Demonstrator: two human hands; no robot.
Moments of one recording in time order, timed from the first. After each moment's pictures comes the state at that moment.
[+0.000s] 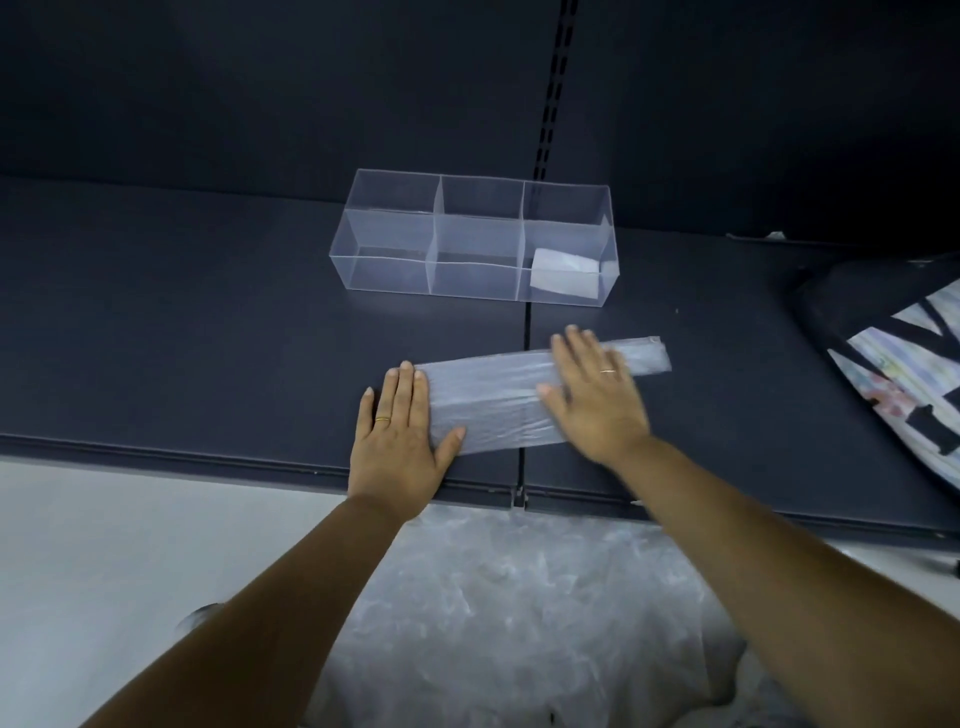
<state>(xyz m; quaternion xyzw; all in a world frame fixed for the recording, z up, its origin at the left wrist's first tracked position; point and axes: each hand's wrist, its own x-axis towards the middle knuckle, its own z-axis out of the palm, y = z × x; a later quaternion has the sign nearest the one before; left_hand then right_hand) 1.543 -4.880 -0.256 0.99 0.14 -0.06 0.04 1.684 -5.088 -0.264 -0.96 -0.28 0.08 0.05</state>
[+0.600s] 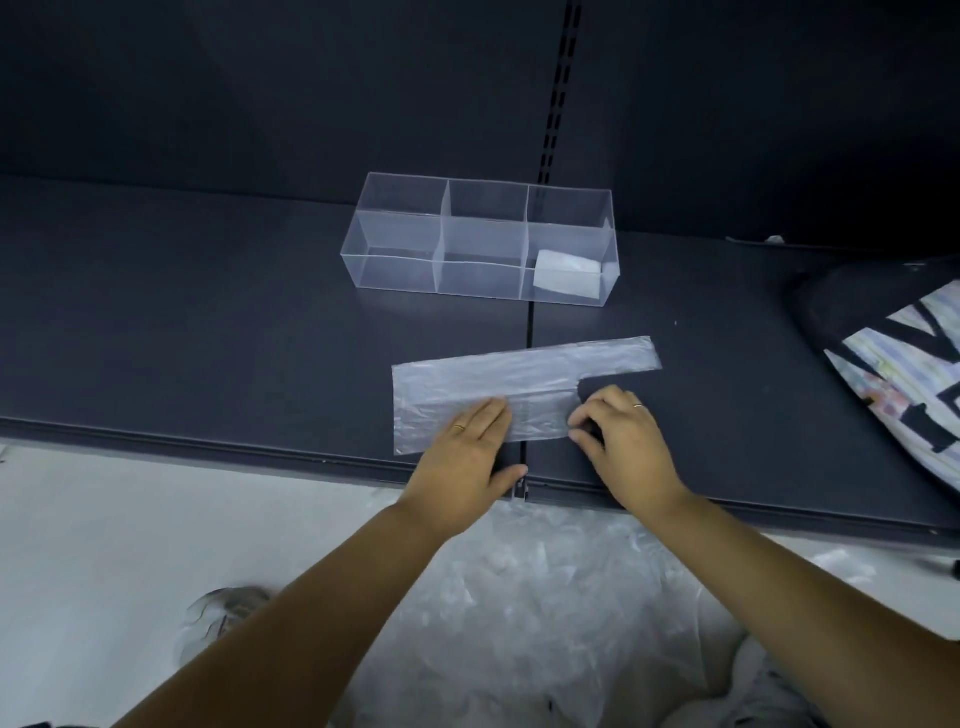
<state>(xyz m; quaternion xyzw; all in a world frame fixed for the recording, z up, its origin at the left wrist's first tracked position) 1.539 -4.928 -0.232 0.99 -0.04 -0.06 0.16 1.628 -5.121 -0.224 -0.93 -0.28 0.04 0.23</state>
